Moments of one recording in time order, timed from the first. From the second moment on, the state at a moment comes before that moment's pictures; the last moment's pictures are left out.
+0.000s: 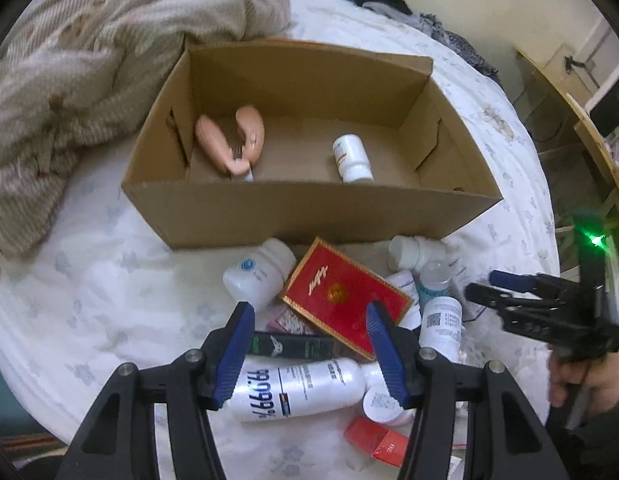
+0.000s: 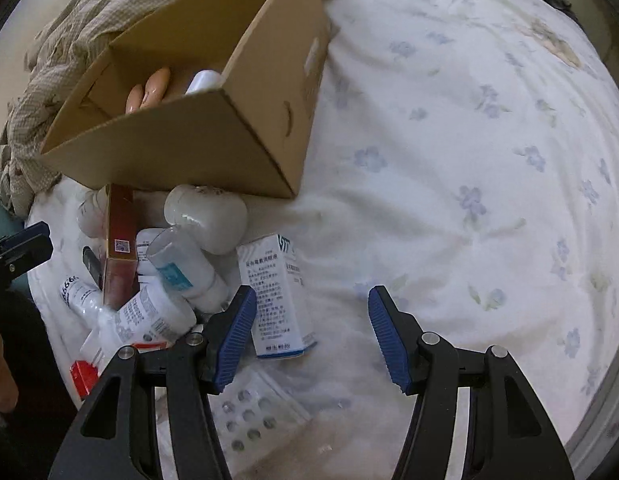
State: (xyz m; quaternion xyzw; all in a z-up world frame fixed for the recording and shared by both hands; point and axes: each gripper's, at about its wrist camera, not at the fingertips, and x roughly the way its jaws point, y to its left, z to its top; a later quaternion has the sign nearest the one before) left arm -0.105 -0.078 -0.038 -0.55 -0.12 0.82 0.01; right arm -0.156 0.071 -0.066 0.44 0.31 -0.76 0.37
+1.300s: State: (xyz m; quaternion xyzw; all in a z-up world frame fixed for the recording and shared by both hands) left arm -0.157 -0.034 -0.095 -0.64 -0.34 0.69 -0.02; right arm -0.128 0.075 -0.073 0.47 0.33 -0.74 0.35
